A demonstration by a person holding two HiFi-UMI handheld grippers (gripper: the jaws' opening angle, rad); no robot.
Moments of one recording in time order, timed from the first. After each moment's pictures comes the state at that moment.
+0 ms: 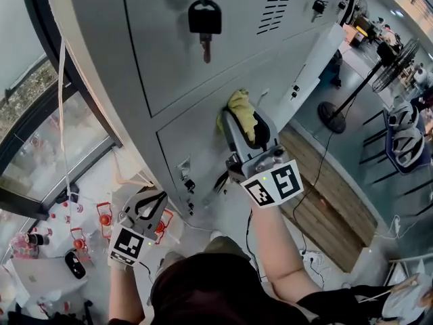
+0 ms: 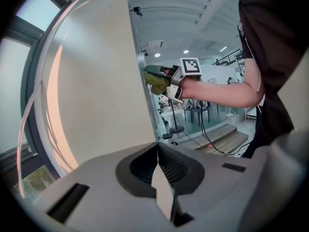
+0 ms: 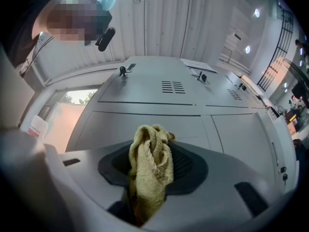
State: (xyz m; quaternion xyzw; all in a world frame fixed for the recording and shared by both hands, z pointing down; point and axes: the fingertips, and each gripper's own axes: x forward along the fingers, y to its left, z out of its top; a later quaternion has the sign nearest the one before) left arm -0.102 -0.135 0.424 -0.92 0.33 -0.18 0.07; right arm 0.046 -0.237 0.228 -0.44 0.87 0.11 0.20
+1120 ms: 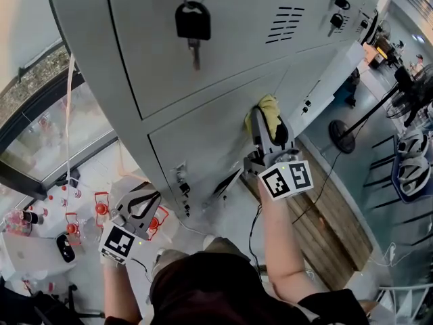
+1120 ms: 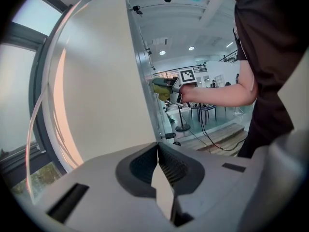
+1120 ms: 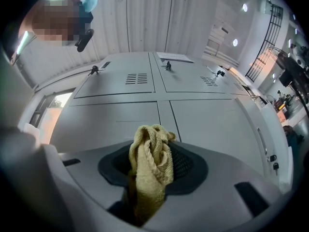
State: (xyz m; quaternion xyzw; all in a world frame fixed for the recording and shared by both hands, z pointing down) left arm -0.102 -0.138 0.426 -0.91 0.37 -0.18 0.08; right arm 0.116 -0.295 0.261 -0.47 0.86 0.04 0.21
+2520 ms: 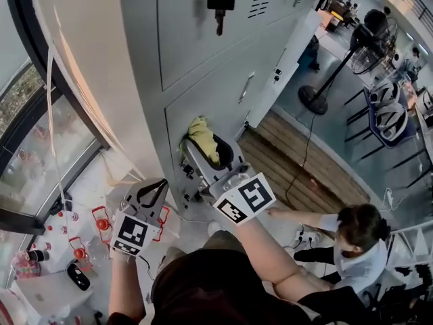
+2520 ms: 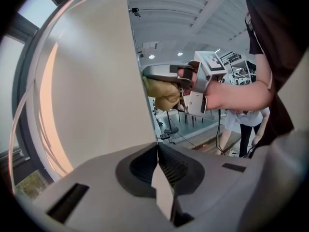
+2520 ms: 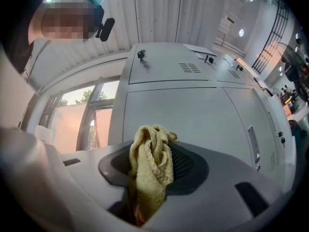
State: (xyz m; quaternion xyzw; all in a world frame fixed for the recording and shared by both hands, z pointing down) left arm -0.103 -0.136 0.426 -0.94 0.29 -0.18 0.09; right arm -0.034 -0.177 0.286 -0.44 0.89 0.02 0.16
